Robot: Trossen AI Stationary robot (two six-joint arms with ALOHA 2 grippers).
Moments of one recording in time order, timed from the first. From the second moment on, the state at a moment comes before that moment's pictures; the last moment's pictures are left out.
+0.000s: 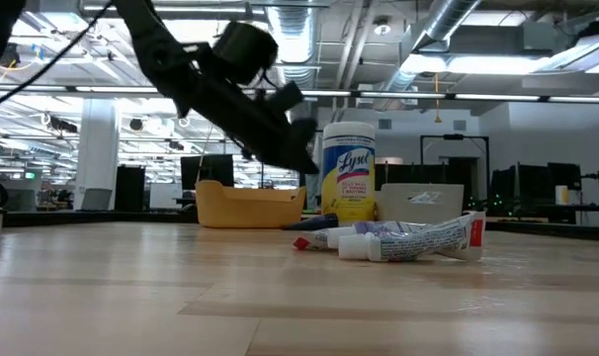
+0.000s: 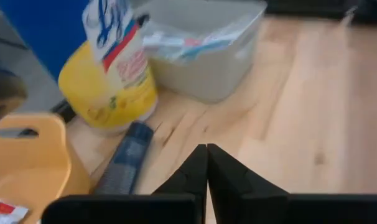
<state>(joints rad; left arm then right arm) 0.13 1.82 0.85 0.52 -0.42 -0.06 0.08 1.39 1.77 -0.97 0.37 0.09</state>
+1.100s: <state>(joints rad) 0.27 1.95 0.93 0.29 -0.40 -0.15 0.17 1.42 1.77 -1.16 0.48 0.20</state>
